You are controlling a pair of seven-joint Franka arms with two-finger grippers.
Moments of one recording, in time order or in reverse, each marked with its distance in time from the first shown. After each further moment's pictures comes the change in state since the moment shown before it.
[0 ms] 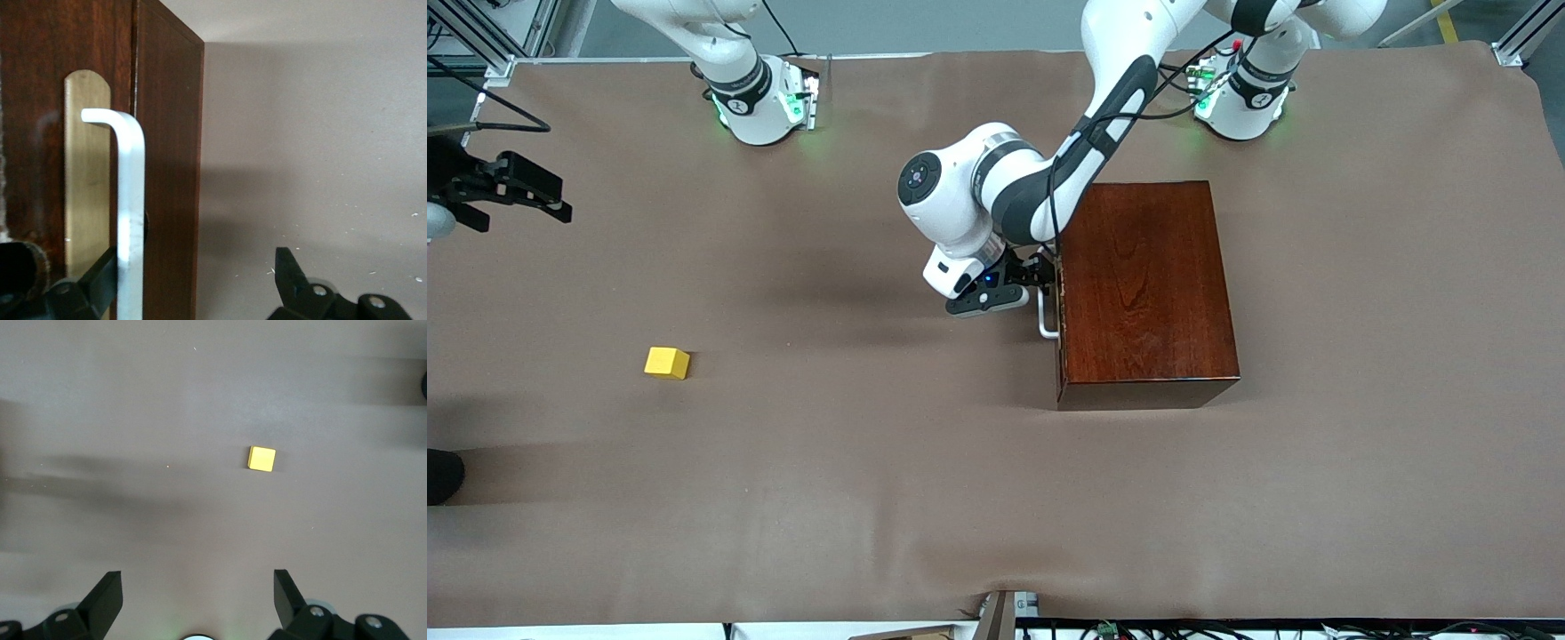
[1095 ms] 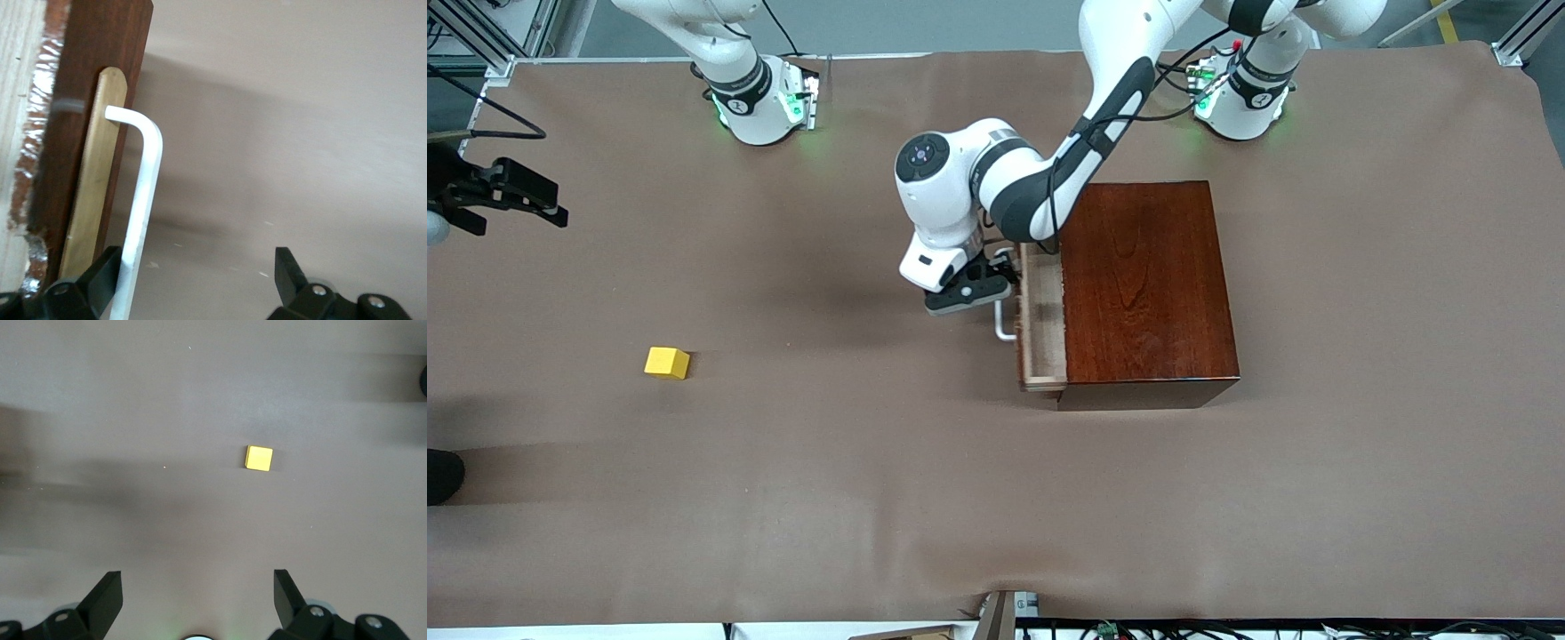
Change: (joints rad) left arm -0.017 0.001 -0.014 0.005 -0.095 0.276 -0.196; right arm -0.012 0.013 -0.002 0.000 0.000 0.008 0.000
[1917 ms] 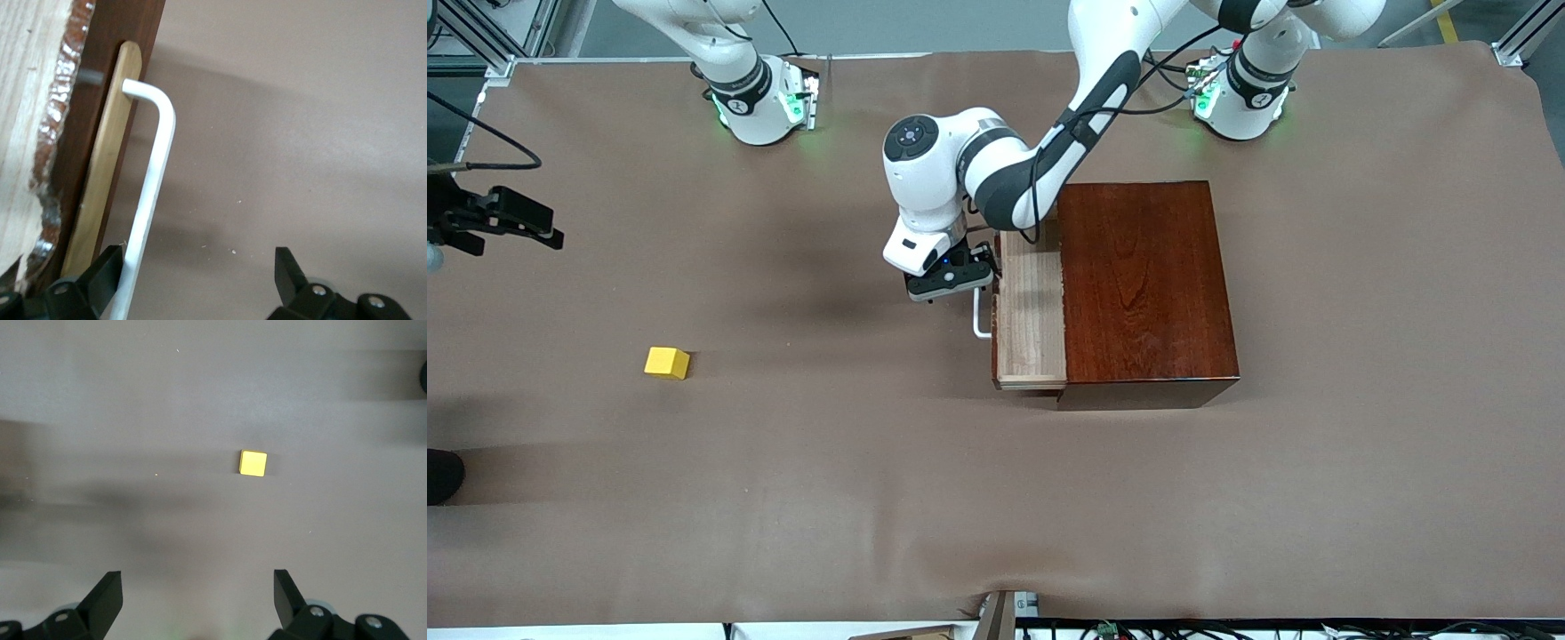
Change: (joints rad) left arm -0.032 0.006 0.003 0.010 0.000 -0.003 -0.055; right arm -0.027 0.050 -0.001 0.001 0.000 0.034 0.000
